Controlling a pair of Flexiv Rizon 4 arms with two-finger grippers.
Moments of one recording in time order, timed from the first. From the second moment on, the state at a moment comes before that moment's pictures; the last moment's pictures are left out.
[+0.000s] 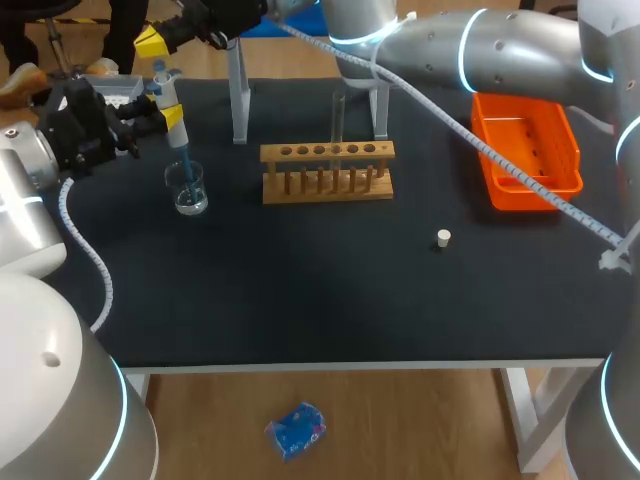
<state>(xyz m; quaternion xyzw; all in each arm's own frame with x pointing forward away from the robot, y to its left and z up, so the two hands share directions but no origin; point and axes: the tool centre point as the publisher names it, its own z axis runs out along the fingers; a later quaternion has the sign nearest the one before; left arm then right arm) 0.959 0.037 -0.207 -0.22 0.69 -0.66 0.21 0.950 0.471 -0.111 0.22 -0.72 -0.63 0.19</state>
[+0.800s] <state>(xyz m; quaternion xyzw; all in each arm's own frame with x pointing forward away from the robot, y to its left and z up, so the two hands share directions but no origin) 0.959 0.037 -0.207 -0.22 0.69 -0.66 0.21 0.964 0.316 -0.117 0.16 -0.83 -0.52 0.12</state>
